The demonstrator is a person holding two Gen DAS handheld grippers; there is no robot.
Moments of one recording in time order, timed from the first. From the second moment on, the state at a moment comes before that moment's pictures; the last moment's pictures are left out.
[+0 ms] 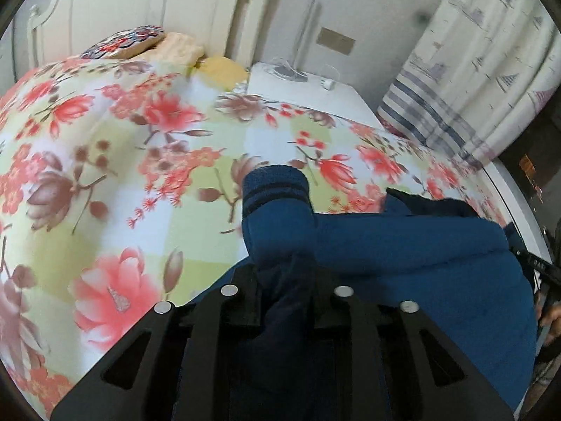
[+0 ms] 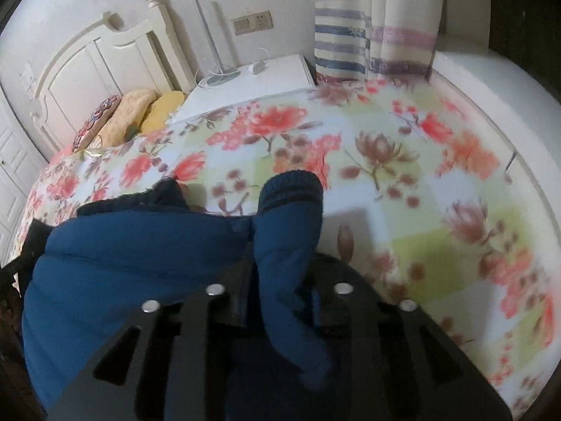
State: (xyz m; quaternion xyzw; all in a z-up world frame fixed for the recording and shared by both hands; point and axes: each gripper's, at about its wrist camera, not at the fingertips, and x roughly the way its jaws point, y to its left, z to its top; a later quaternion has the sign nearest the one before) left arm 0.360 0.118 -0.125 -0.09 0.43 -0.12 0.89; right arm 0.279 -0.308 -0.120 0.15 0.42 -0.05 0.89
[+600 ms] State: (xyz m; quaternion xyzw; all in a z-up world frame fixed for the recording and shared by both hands) left arm 0.327 -0.005 -0.065 0.10 0.34 -0.07 0.93; right arm 0.285 -0.147 -0.062 -0.02 0.39 0.05 0.92
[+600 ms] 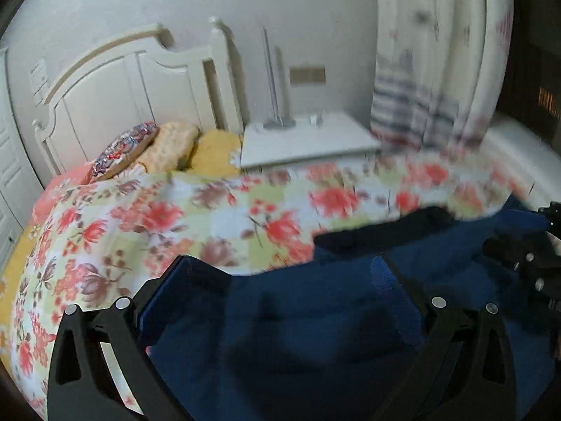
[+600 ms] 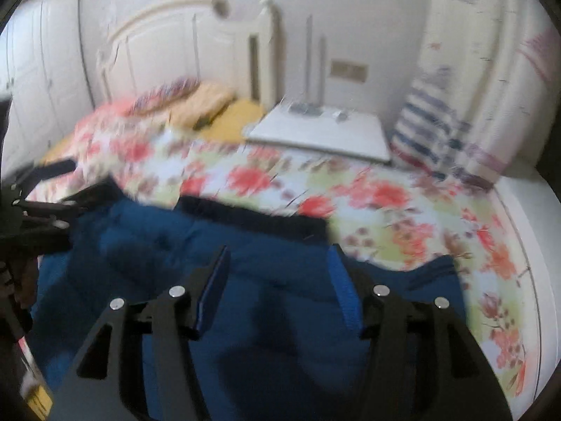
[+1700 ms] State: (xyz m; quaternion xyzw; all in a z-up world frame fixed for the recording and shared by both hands) left arm 0.379 0.080 -0.131 0.00 0.45 -0.03 0.89; right arm 0.281 -0.264 -0.120 0.05 0.43 -0.03 0.90
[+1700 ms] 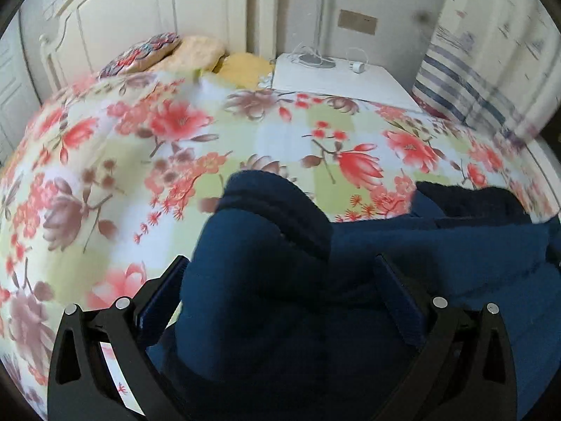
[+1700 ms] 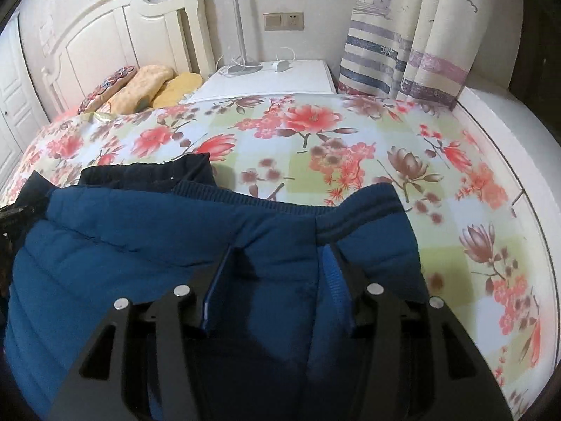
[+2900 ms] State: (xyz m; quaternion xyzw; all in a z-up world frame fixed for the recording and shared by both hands) left arm 0.355 -0.017 -0.136 0.10 0.43 -0.10 0.89; right arm 0.298 -0.169 -0.102 -0.02 0.43 -0.01 0.90
